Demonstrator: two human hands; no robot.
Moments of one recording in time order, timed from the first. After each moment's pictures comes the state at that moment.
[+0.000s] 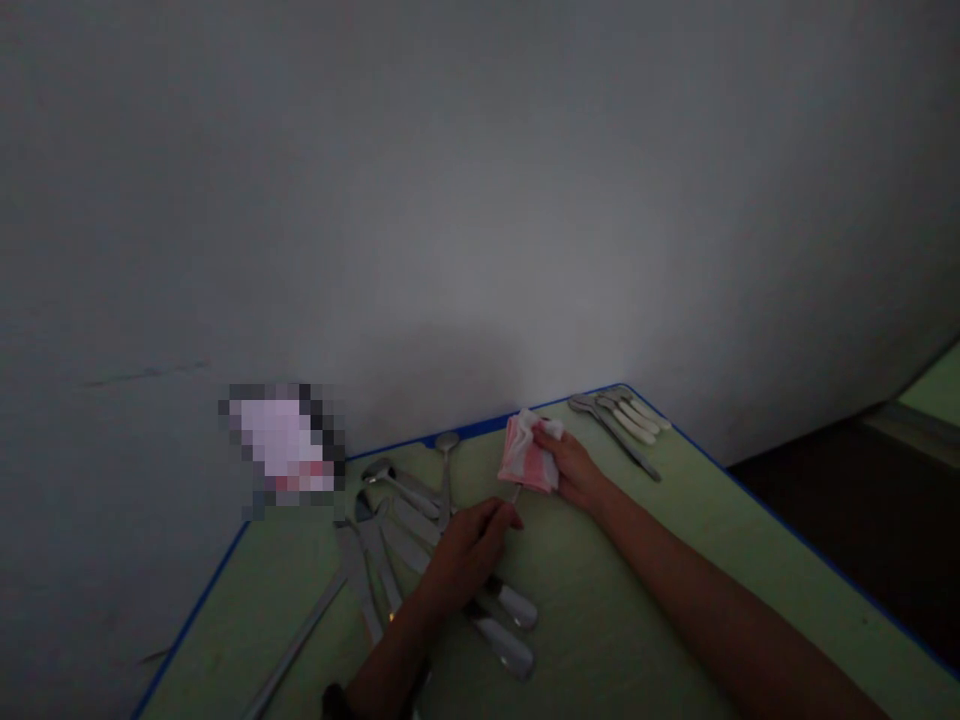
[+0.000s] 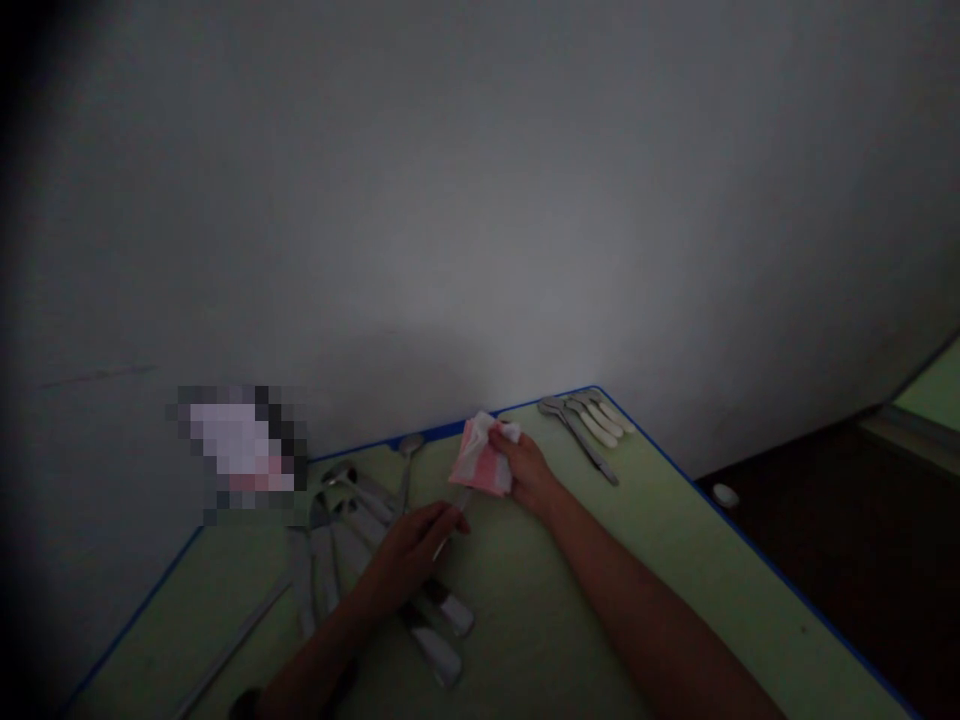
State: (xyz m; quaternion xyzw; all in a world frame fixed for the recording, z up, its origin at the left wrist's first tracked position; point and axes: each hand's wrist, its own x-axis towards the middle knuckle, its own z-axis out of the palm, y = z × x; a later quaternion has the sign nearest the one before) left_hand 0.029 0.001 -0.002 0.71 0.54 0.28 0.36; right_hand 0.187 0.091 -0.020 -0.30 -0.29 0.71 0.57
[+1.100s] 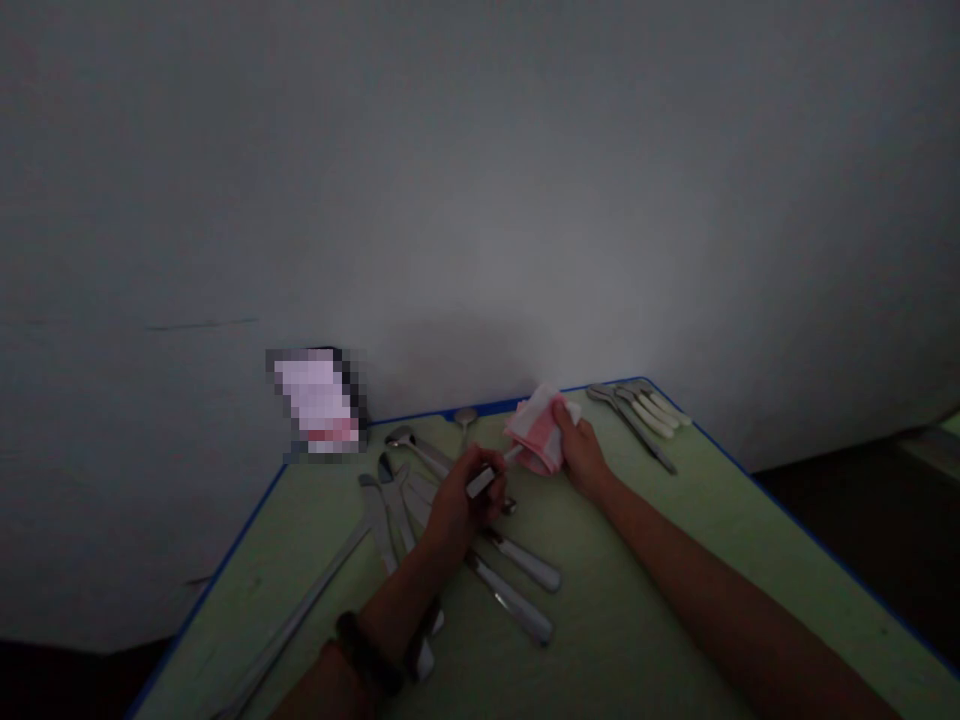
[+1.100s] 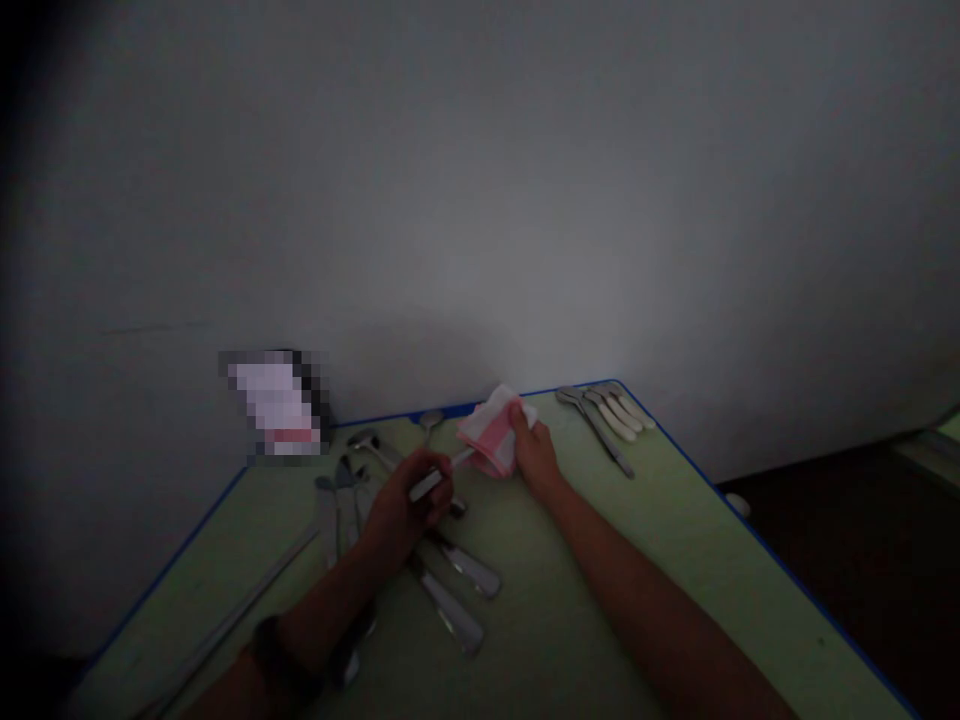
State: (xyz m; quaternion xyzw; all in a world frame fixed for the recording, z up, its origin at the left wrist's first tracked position) left_hand 0.025 0.000 0.009 0.38 0.39 0.53 0.65; right_hand 0.182 0.090 -0.033 -0.43 -0.43 0.53 0.59
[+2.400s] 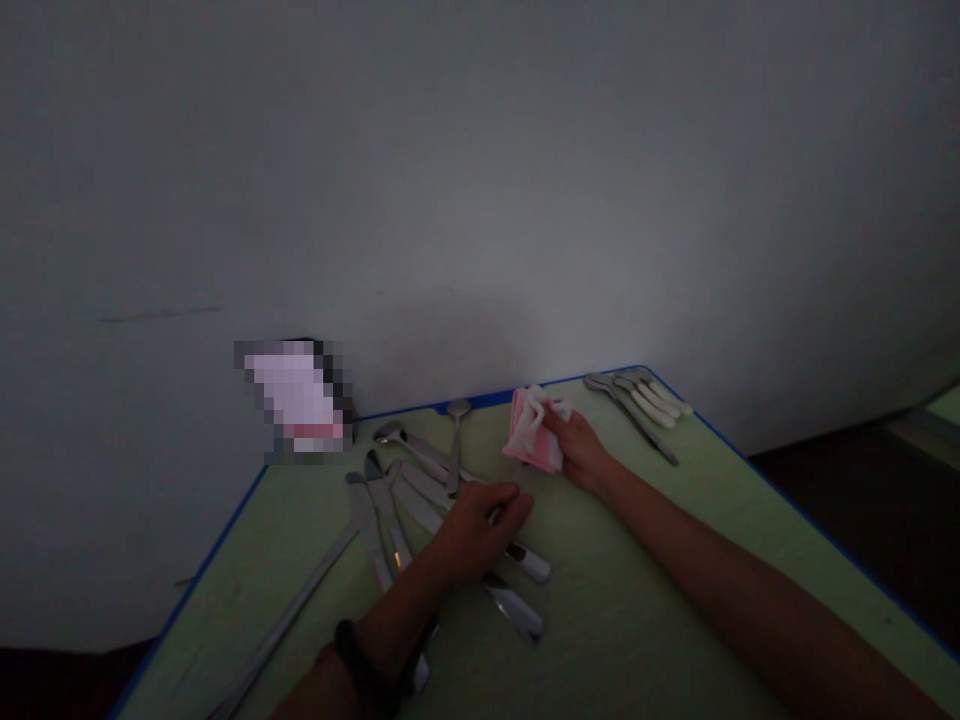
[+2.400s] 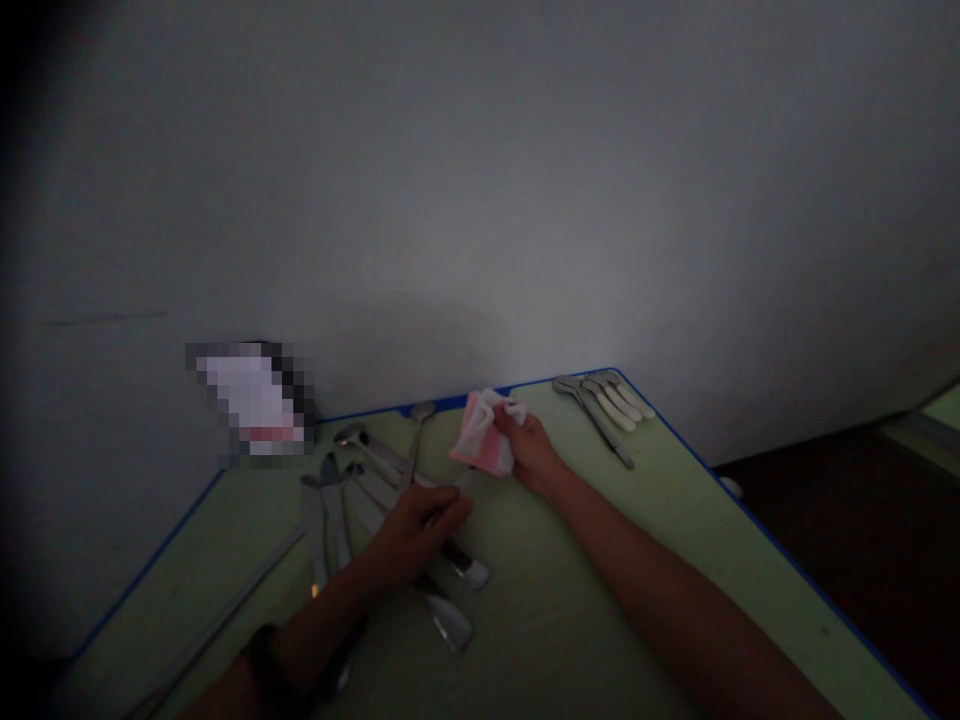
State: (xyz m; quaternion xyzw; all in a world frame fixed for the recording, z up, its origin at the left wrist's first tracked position) left_hand 0.026 -0.008 0.000 0.76 0.47 0.30 0.33; right_hand 0.177 0.080 -0.016 -0.31 -0.32 0.69 0.56
